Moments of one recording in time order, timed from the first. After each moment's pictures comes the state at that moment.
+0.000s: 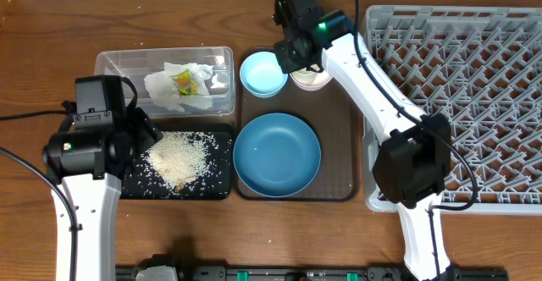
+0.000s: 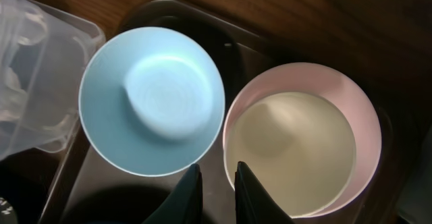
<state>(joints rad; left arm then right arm) 0.12 1.18 1.21 -1.20 -0.23 -0.54 0.51 2.26 2.13 -0.98 0.00 0.14</state>
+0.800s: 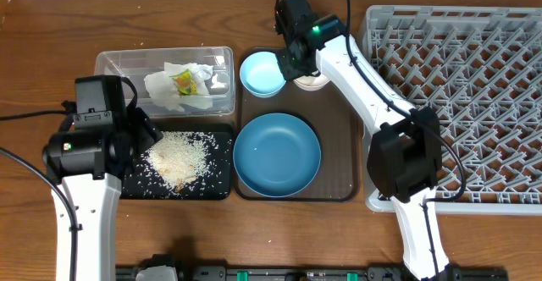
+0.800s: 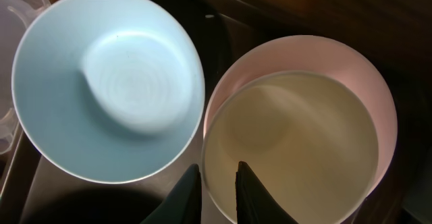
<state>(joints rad) 0.12 1.18 1.21 -1.20 -0.23 -0.54 0.51 2.32 2.13 -1.01 0.04 0.14</state>
